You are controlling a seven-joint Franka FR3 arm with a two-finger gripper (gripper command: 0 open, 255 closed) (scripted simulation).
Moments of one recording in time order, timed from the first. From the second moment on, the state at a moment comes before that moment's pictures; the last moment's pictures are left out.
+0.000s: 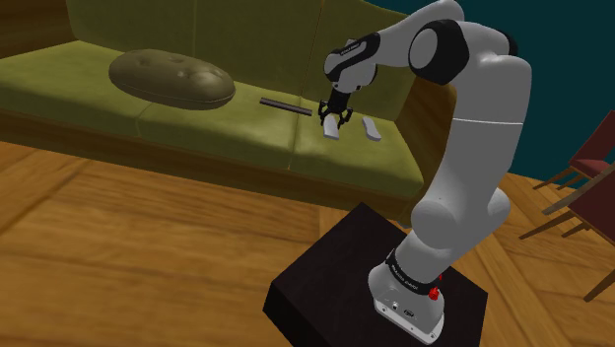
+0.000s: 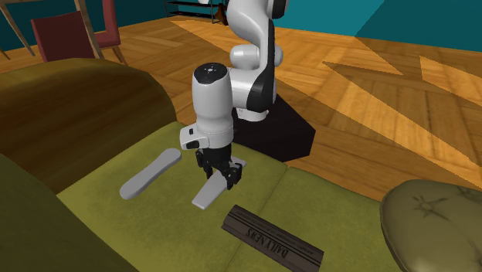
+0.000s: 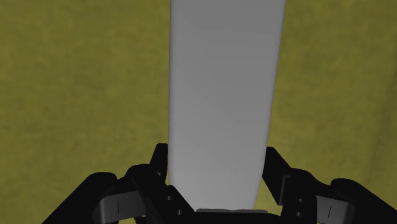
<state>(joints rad) -0.37 0.42 -0.21 -1.78 0.10 2.18 0.27</state>
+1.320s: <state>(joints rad) -0.36 0.32 -0.22 -1.65 0.07 1.97 0.29</state>
